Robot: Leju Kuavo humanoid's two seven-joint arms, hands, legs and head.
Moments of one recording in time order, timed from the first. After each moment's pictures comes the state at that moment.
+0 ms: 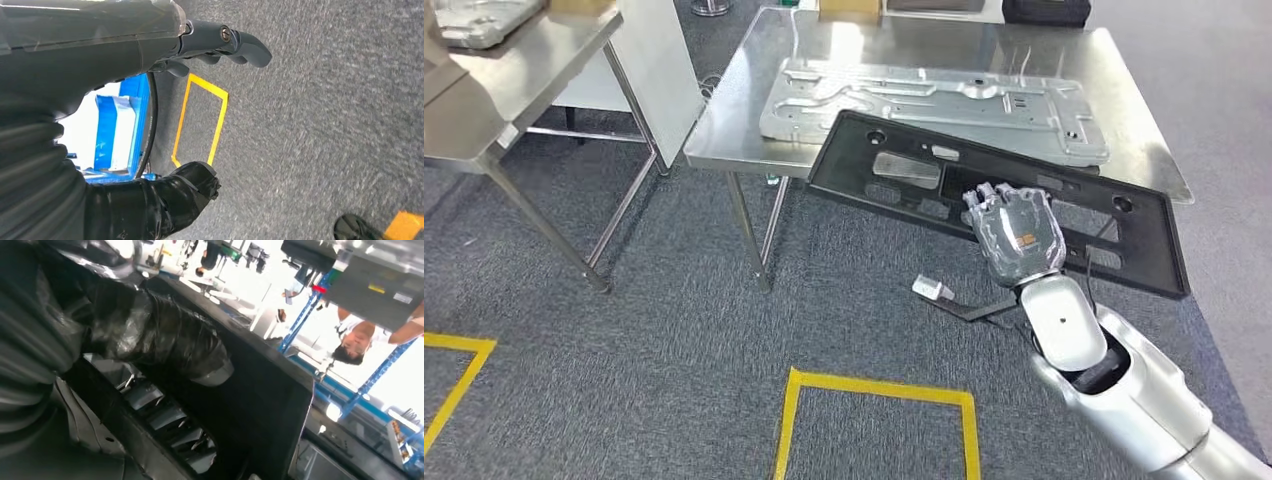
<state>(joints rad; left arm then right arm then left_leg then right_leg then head) 0.01 -0.36 1.18 -0.62 -1.06 -0.34 0.25 -0.64 -0.47 0.72 -1.33 1.57 0.07 0.19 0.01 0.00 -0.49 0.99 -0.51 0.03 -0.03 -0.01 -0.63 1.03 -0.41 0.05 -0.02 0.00</state>
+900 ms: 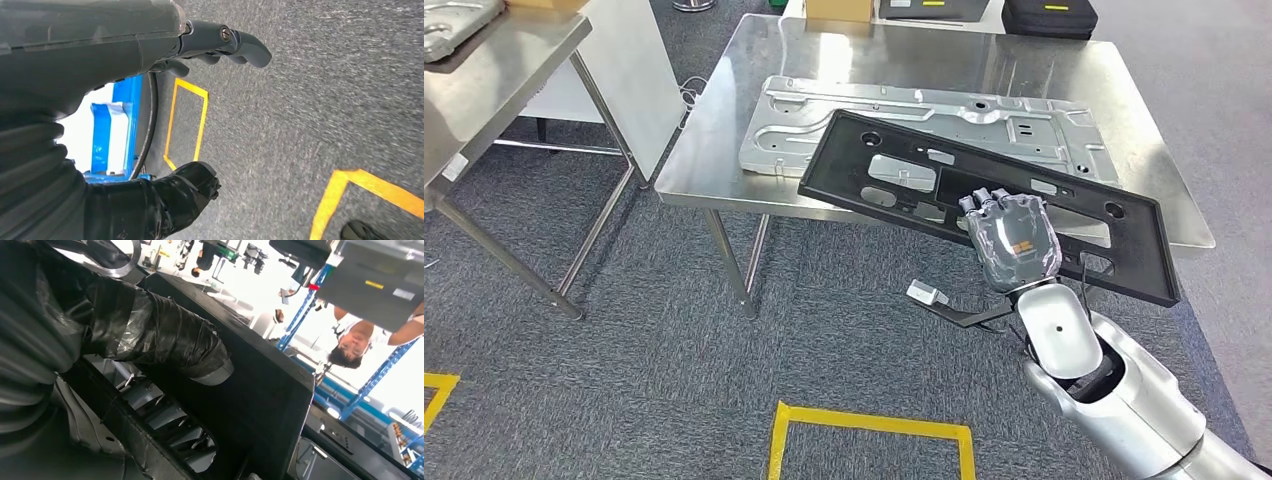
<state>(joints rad) 0.02 -0.36 1.12 -0.62 -1.03 -0.35 0.27 -0.62 -0.46 0.73 -1.35 1.57 0.04 0.21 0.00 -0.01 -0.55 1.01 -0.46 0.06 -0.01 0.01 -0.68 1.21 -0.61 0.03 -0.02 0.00</state>
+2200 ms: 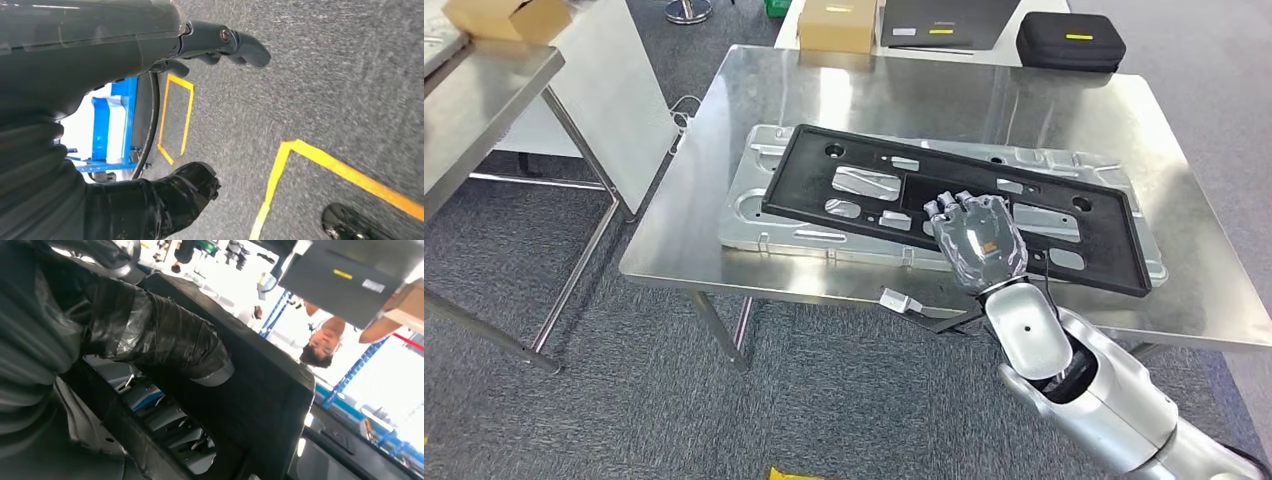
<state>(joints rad) 0.04 -0.36 1.07 -0.64 -0.99 -0.36 0.29 -0.67 -0.40 0.82 -1.36 1.57 0.11 0.22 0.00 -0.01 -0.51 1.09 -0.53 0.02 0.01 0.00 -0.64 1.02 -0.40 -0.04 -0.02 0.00</state>
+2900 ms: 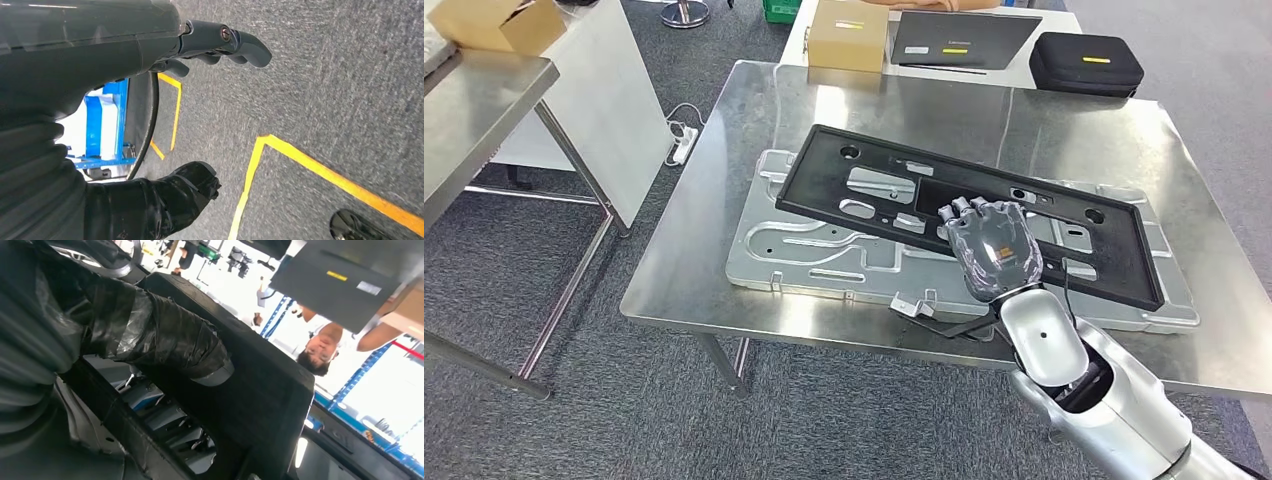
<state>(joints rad) 0.05 -0.35 1.04 -0.64 -0.93 -0.35 0.32 -0.60 -0.43 0.74 -1.40 1.57 0.13 0.19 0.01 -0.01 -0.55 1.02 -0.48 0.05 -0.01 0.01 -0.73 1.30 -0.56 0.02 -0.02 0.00</state>
